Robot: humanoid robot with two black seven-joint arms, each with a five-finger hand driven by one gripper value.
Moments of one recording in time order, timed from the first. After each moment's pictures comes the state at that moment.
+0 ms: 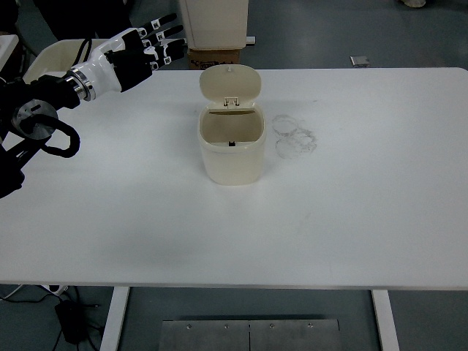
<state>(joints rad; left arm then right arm) -1.10 0.47 -0.42 -0.88 -0.02 -0.35 -0.02 -0.01 0.00 0.36 0.20 -0.15 0.00 0.15</state>
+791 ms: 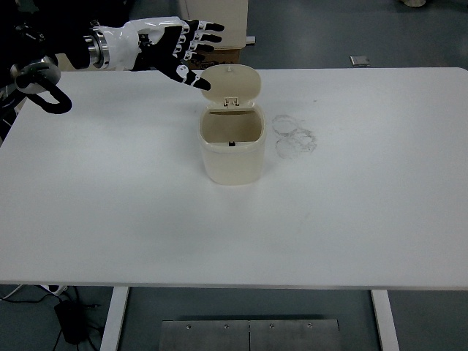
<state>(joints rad) -1.40 0.50 -0.19 -0.94 0.44 -0.46 0.04 -0.01 0.00 0.36 0.20 -0.15 0.00 0.15</state>
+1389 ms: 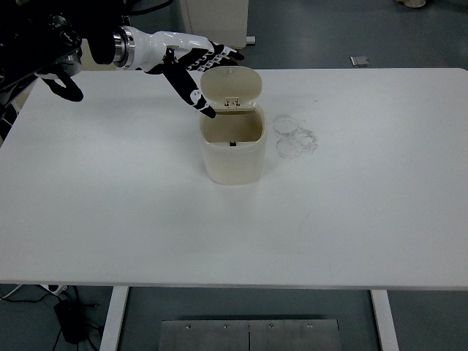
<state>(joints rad) -1.49 0.42 -0.07 -0.94 0.64 -0.50 0.04 -0.01 0.00 0.36 0.20 -0.15 0.00 0.15</state>
